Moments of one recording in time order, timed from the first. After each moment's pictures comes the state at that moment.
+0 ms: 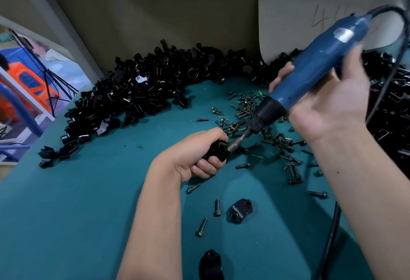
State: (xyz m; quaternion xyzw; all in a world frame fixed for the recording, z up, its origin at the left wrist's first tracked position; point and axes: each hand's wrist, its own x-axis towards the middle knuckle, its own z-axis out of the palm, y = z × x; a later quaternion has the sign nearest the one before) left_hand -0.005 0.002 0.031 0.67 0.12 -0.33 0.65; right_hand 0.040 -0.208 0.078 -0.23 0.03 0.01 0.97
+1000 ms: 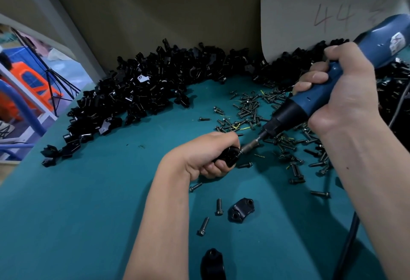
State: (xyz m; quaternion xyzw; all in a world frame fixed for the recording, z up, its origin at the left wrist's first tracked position) left_hand -0.005 -0.012 0.032 0.75 0.05 -0.33 0.57; right_hand 0.042 -0.218 0.088 -0.34 0.05 -0.05 0.94
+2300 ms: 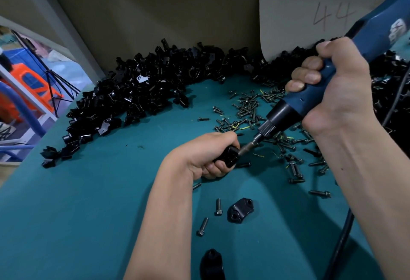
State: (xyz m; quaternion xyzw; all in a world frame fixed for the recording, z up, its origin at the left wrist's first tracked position) left_hand -0.001 -0.018 0.032 0.74 0.10 -0.34 0.56; right_hand 0.034 -0.209 0.094 -0.35 -0.01 -0.04 0.94
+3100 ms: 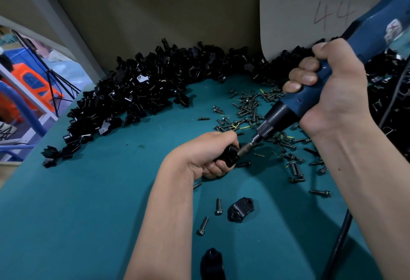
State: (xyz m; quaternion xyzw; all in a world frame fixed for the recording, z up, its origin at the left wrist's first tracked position) left_hand -0.004 -0.019 0.034 0.75 0.10 -0.33 0.56; right_hand 0.034 -0.204 0.092 -0.35 -0.01 -0.05 0.93
